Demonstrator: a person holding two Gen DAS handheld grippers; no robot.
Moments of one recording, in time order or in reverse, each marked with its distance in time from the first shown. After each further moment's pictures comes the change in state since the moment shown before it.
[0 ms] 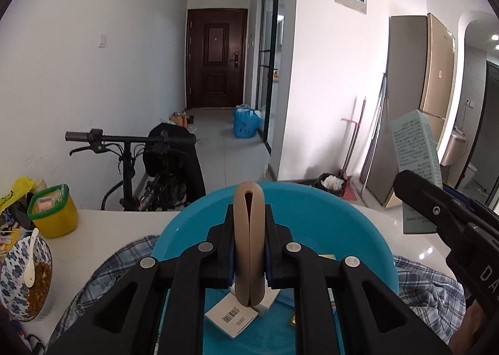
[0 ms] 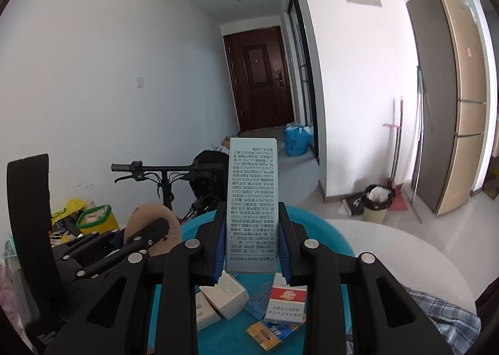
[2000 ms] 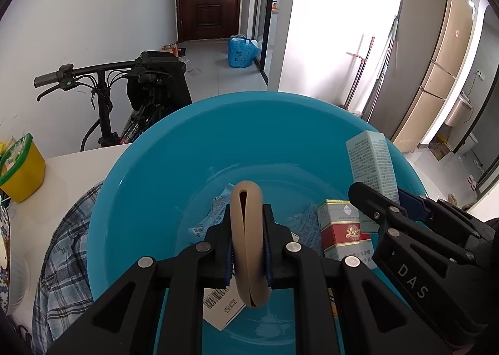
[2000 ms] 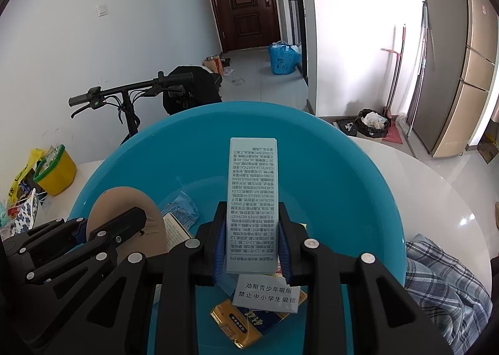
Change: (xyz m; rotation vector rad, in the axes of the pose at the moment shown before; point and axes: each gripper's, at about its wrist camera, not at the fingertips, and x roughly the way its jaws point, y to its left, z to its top) left arm 0.106 -0.004 -0.048 -0.009 0.337 -0.018; right arm 0.119 -0.035 -0.065 0.020 0.393 -0.067
